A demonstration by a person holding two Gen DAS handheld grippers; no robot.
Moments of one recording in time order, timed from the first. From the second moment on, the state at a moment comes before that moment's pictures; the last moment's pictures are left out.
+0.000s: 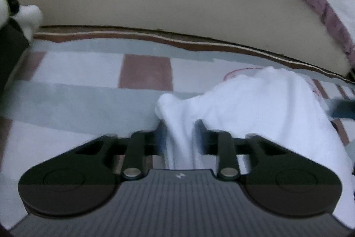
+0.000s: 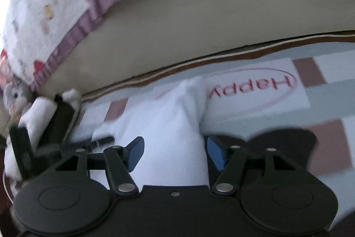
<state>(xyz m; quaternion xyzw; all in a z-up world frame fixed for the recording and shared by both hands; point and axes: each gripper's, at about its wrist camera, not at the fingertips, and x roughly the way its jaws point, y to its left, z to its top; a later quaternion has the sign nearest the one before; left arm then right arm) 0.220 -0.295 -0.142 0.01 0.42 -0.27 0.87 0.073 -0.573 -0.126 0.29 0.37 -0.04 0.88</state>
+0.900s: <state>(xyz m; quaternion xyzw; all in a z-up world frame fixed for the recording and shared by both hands) 0.196 -0.236 -0.114 -0.04 0.50 -0.25 0.83 0.036 -0.371 -0.151 0.10 0.40 0.09 0.91</state>
